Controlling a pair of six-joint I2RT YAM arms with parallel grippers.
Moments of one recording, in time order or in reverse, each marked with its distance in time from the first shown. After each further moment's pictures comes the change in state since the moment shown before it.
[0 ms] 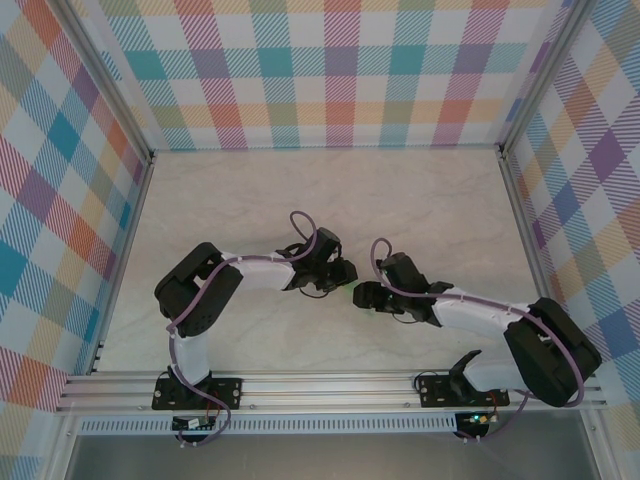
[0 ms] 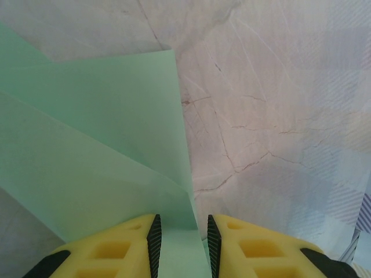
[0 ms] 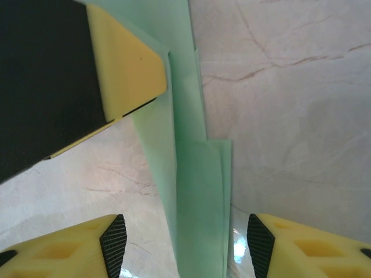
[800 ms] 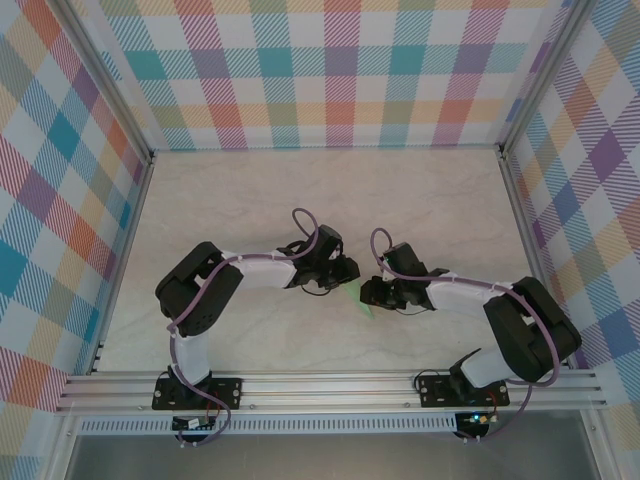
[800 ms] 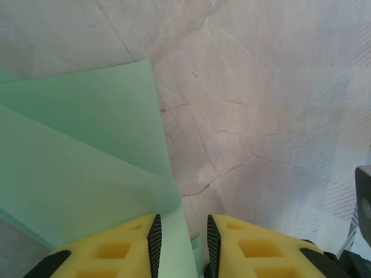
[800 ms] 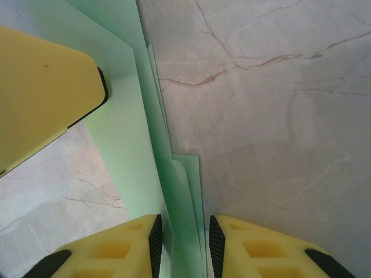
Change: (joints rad) left arm 0.000 0.011 0.029 -0.008 0.009 0.019; right arm -0.094 0.153 0.081 -0.065 -0.147 -0.043
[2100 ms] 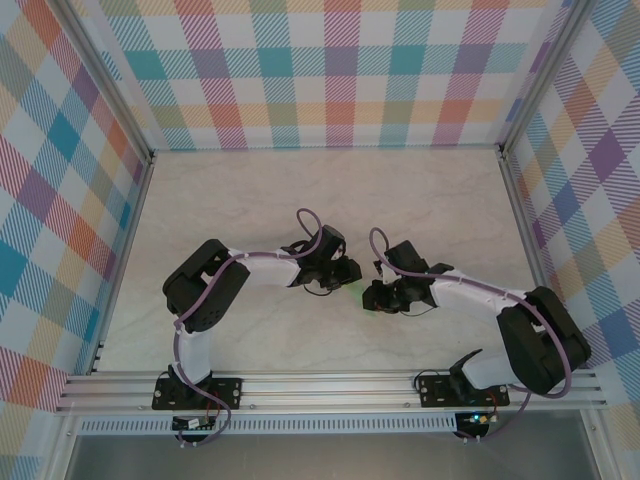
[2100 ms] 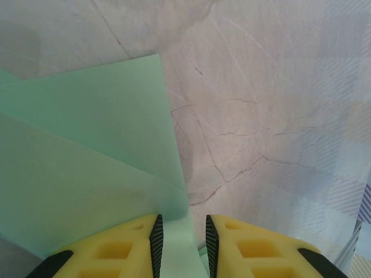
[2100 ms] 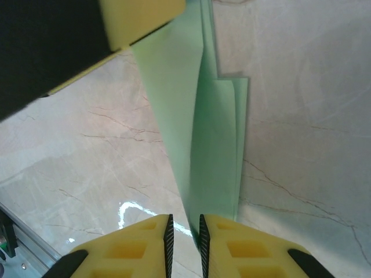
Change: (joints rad) left arm 0.000 0.041 0.029 -0.005 0.026 0.015; right arm 0.007 -0.070 0.055 -0.227 -0.076 -0.088
